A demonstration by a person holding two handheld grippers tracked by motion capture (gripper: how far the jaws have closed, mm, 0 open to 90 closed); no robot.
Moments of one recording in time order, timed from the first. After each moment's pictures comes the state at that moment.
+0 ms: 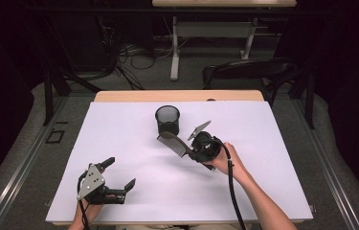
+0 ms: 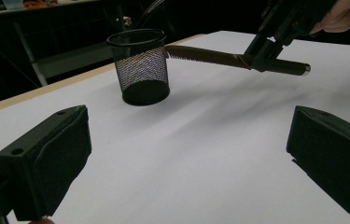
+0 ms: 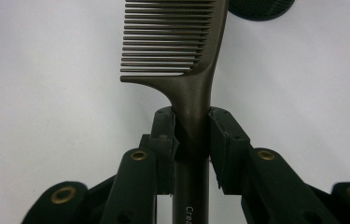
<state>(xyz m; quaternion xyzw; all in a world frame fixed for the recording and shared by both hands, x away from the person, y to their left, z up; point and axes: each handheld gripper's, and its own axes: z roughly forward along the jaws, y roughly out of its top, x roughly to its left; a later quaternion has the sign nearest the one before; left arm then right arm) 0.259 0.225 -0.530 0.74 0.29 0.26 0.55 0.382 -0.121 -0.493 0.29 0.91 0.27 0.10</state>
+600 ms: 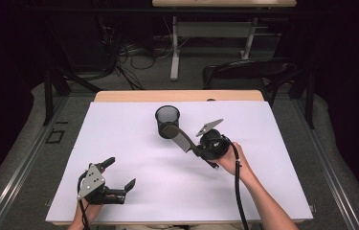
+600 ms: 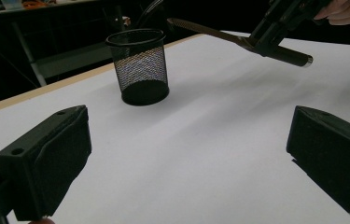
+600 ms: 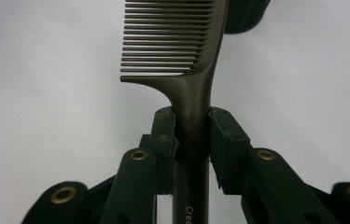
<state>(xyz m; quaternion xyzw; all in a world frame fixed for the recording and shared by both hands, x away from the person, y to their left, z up) 0.260 0.224 -0.531 0.74 0.29 0.26 0.55 0.380 -0.142 -0.482 0.31 0.89 0.31 0.11</state>
